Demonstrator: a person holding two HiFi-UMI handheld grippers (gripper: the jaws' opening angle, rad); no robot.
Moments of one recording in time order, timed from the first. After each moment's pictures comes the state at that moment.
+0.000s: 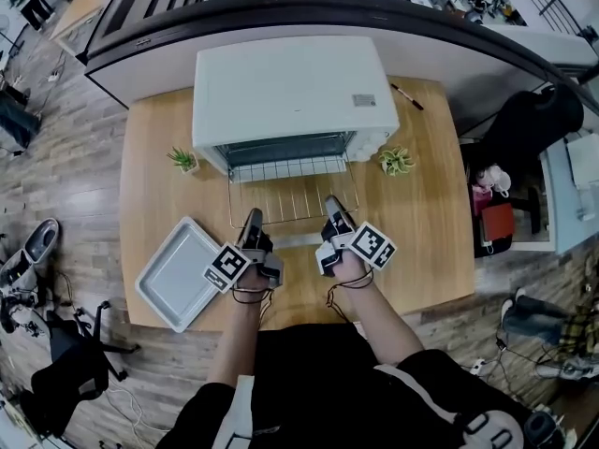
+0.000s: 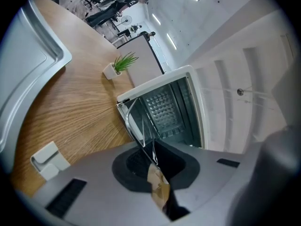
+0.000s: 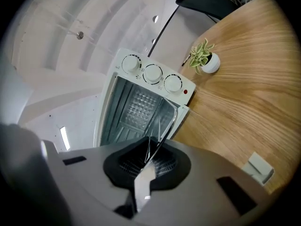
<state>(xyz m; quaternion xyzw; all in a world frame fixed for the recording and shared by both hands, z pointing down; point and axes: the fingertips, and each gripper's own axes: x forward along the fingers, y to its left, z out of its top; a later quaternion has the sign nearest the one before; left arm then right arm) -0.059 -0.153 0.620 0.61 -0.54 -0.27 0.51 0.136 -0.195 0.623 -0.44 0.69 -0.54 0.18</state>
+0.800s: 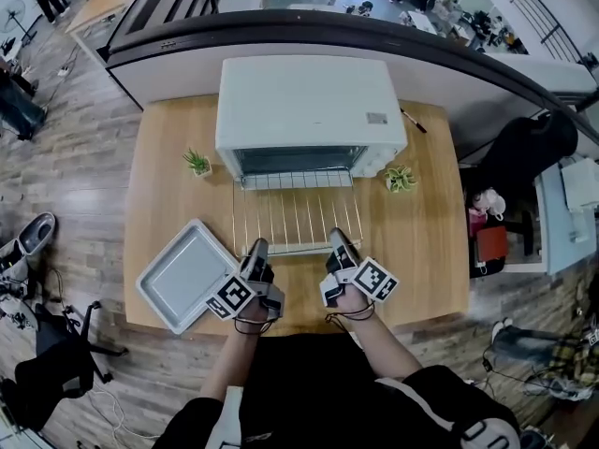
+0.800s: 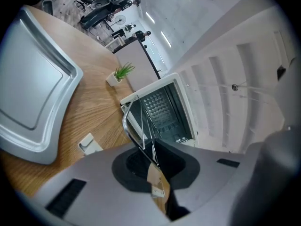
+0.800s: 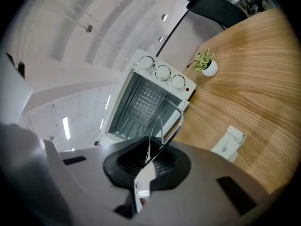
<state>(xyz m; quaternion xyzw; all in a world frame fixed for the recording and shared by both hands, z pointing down) -0.060 -0.092 0.604 0.63 -0.54 -0.25 0.49 0.131 -0.140 0.609 -0.43 0.72 -0.52 0.15</state>
